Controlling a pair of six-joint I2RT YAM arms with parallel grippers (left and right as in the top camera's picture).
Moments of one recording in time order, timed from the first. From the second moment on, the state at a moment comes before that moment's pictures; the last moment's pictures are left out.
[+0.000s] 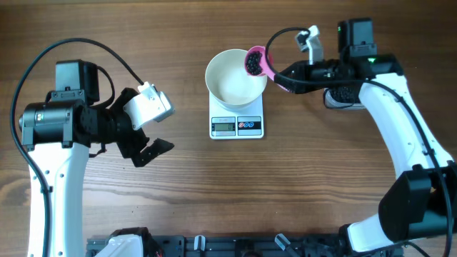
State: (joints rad) left arm 0.06 1.28 1.39 -1.41 0.55 1.06; right arm 0.12 1.69 1.38 -0.75 -0.80 -0.03
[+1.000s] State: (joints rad) left arm 0.06 1.28 1.39 -1.41 0.55 1.06; right arm 0.40 1.69 1.38 -0.70 -0.22 -0.19
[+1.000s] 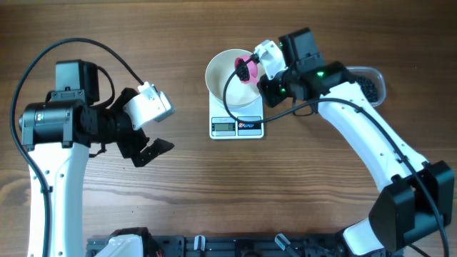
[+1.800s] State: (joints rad) left arm 0.06 1.28 1.39 -1.41 0.55 1.06; right arm 0.54 1.69 1.38 -0.69 0.04 -0.27
